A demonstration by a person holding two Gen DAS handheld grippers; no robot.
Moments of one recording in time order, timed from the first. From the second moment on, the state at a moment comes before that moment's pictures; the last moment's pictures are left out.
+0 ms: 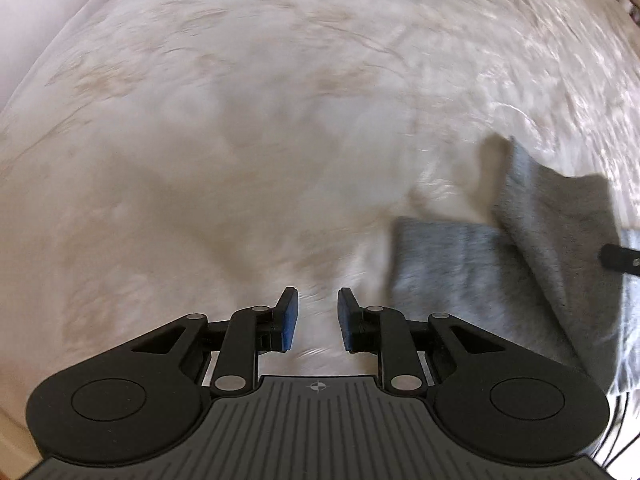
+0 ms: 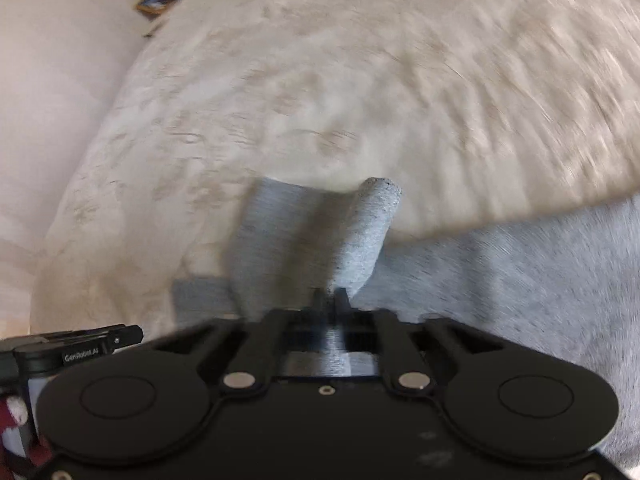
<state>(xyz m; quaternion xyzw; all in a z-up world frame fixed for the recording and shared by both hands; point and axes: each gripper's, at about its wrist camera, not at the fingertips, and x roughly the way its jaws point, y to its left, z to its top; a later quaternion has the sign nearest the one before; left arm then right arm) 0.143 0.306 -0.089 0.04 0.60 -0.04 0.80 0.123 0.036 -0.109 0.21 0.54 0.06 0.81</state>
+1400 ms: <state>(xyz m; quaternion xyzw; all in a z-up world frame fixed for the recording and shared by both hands) 0.099 0.236 -0.127 0.14 0.62 -0.17 0.75 -0.081 -0.104 -0.118 0.32 0.49 -0.29 0.76</state>
